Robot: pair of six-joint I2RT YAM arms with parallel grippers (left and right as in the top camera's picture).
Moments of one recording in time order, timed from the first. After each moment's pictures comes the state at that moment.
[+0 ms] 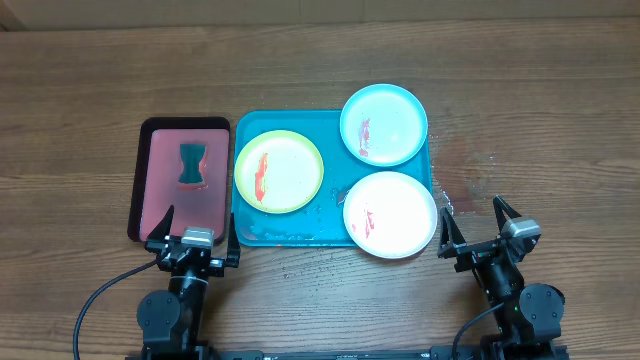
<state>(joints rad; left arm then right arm) 0.05 0.02 0.01 -0.07 0.12 0.19 0.09 0.01 0.02 -0.02 -0.15 0.16</state>
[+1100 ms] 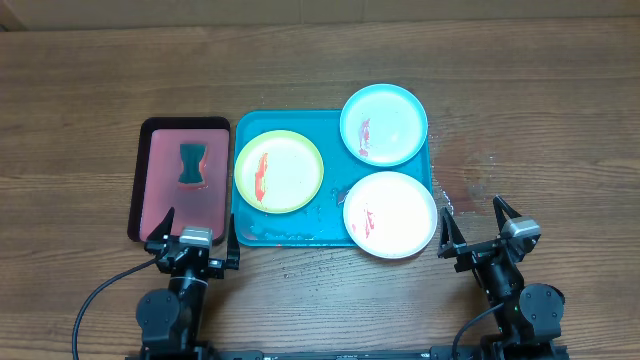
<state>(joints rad) 0.05 0.02 0.04 -0.15 0.12 0.16 0.09 0.01 0.02 -0.02 -0.15 0.16</state>
